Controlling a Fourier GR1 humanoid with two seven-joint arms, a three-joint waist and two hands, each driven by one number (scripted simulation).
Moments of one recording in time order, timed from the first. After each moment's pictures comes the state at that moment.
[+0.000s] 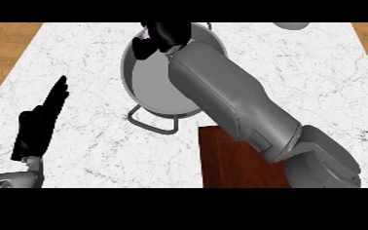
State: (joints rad) left arm -0.06 0.32 0.04 -1.51 -0.07 0.05 0.13; right arm -1.39 0.00 0.66 -0.56 0.51 -0.49 0.52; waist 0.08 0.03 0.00
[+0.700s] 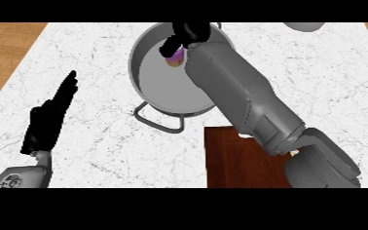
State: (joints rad) left arm -0.09 0.30 0.01 -1.52 -0.10 0.05 0.14; right arm -1.37 0.00 0.52 -0.37 0.30 -0.50 0.25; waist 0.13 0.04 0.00
